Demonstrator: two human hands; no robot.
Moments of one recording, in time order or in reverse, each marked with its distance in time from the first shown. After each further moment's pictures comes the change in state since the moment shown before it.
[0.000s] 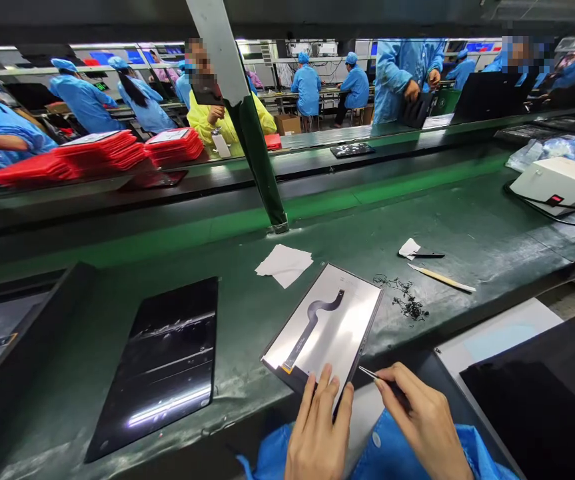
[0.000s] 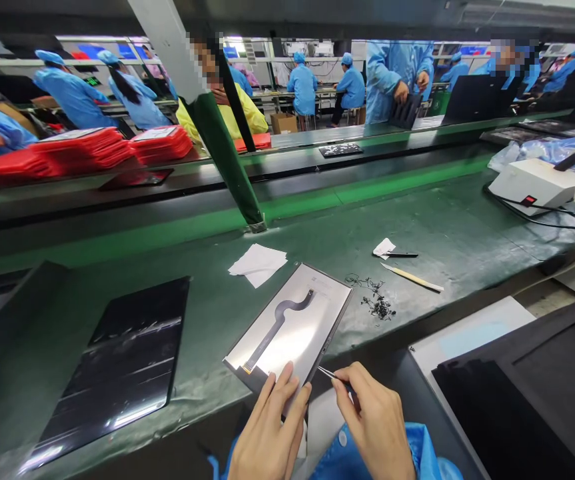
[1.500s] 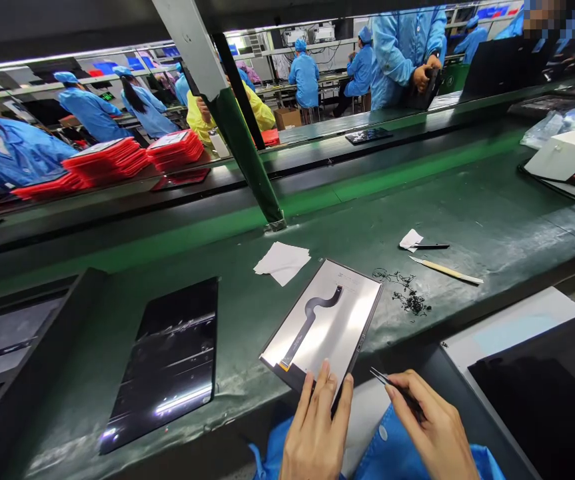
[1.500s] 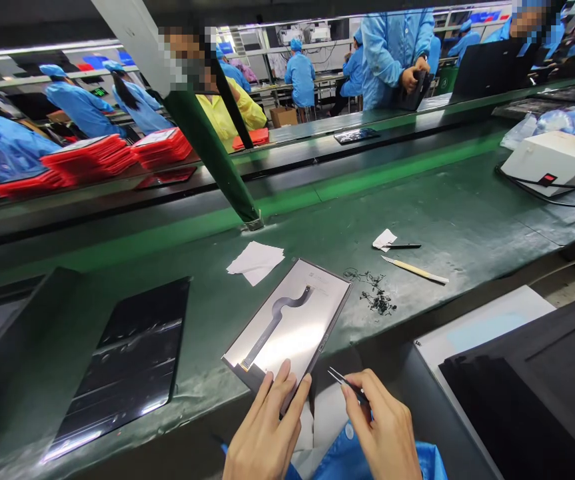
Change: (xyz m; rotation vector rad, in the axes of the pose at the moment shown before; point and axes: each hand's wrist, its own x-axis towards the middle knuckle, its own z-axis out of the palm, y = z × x) left_hand 0.000 -0.004 -0.007 0.043 -0.048 0.074; right_hand -0.025 0.013 0.000 0.106 -0.012 0.171
